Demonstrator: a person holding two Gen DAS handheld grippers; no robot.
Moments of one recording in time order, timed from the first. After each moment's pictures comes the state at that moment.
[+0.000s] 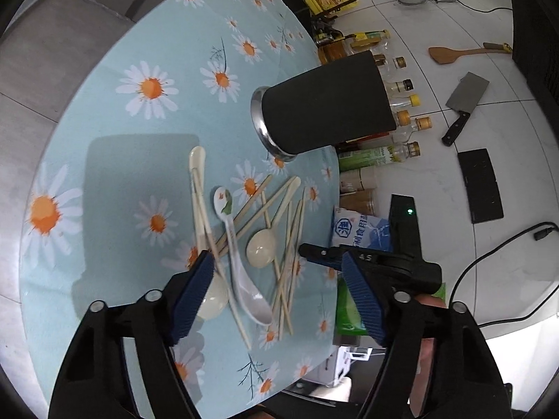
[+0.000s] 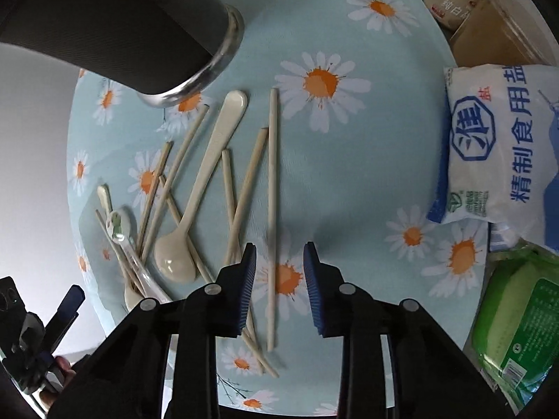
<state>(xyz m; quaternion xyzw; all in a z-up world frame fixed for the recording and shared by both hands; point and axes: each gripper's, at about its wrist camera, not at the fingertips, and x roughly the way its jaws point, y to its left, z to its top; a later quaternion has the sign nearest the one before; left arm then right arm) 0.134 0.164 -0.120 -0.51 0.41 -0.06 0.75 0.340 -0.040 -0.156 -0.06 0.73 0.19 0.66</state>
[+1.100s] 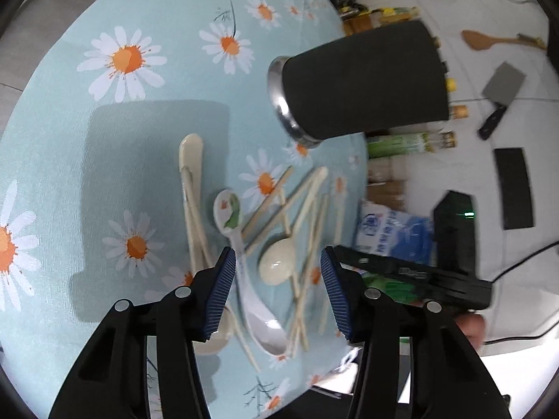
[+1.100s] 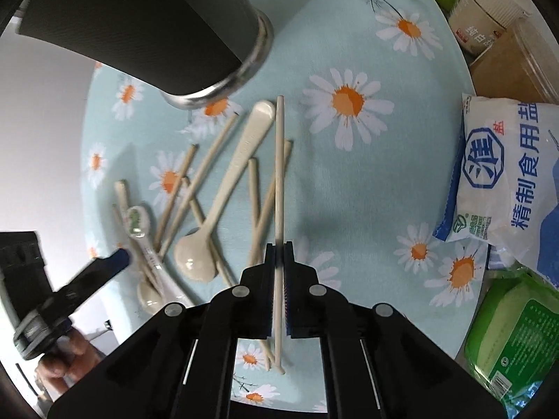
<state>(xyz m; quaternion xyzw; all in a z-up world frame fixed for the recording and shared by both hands) 0.181 0.153 -0.153 -0.50 0.48 -0.04 0.72 0.338 -0.031 -0.143 -0.07 0.72 0.24 0.65</state>
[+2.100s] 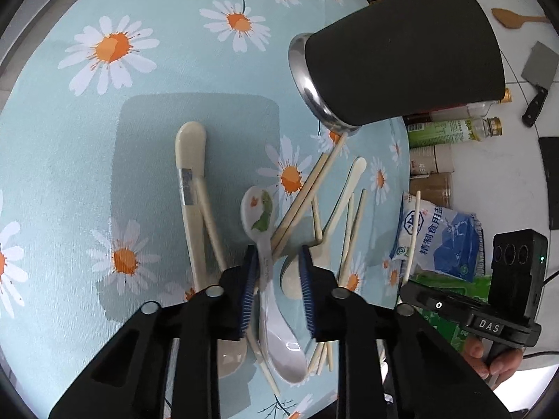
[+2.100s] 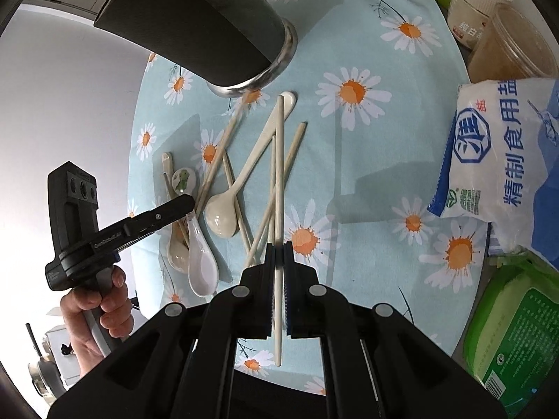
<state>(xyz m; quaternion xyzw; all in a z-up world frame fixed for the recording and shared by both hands) 0.215 0.153 -0.177 -0.45 0.53 0.01 0.72 0.329 -0.072 -0.111 -0.03 0.71 0.32 0.63</state>
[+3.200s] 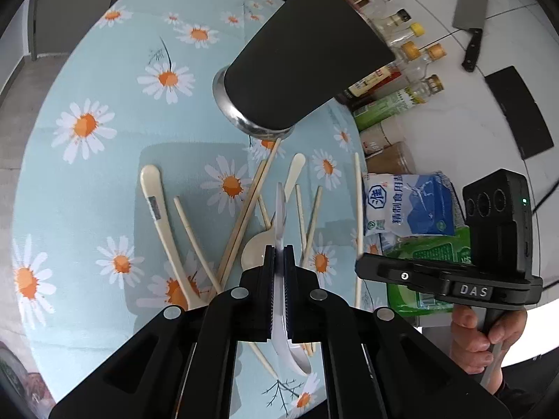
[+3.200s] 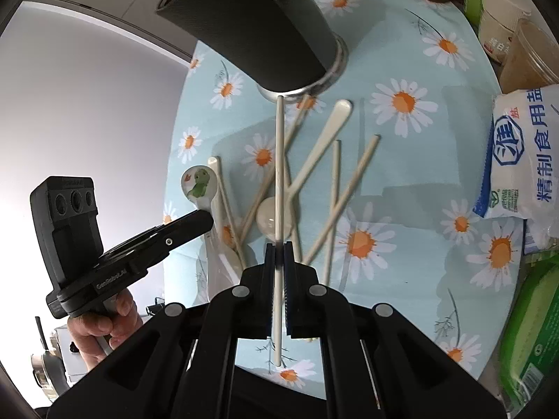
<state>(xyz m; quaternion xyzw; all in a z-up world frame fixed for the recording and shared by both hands) 0.198 0.138 -0.120 -0.35 0.49 -0.06 0.80 0.301 -0.054 -0.097 0.01 0.67 0.37 0.64</state>
